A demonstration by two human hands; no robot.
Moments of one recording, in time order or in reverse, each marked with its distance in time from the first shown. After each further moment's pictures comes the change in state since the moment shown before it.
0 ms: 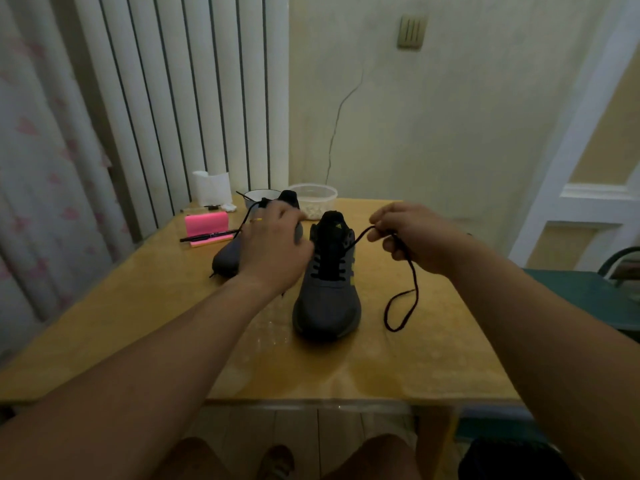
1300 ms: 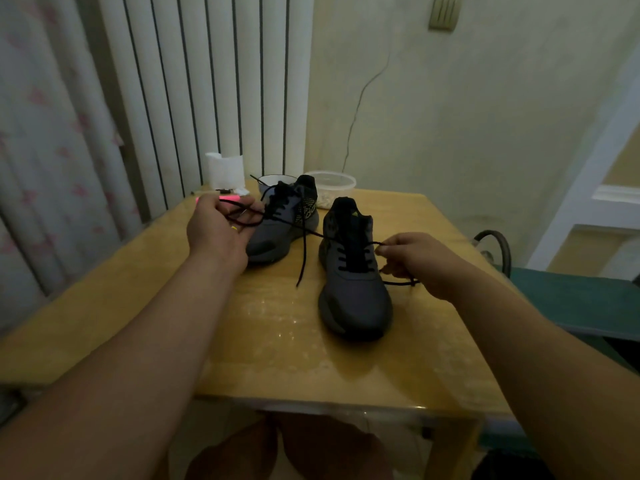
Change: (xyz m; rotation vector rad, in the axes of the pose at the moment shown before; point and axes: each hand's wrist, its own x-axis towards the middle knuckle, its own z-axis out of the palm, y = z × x) left_hand 0.005 -0.065 -0.018 -1.670 0.517 -0.844; right_hand 0.037 0.068 0.031 -0.240 0.005 0.031
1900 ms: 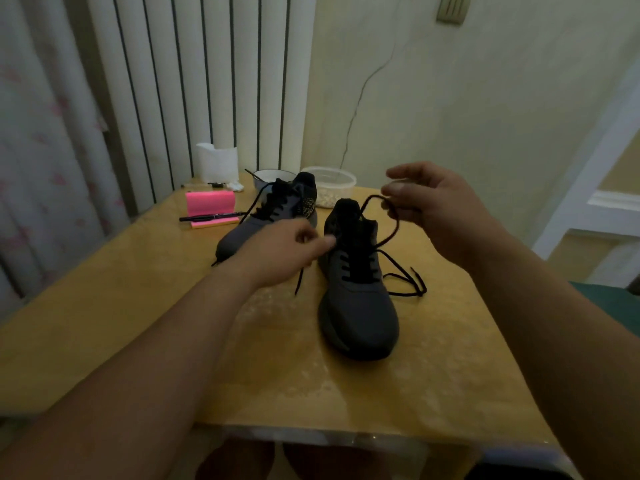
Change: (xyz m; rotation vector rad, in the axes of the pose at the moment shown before) left_hand 0.000 -0.031 0.011 1.529 -0.747 0.269; right_hand -0.001 -0.072 -0.023 0.286 0.119 -0.282
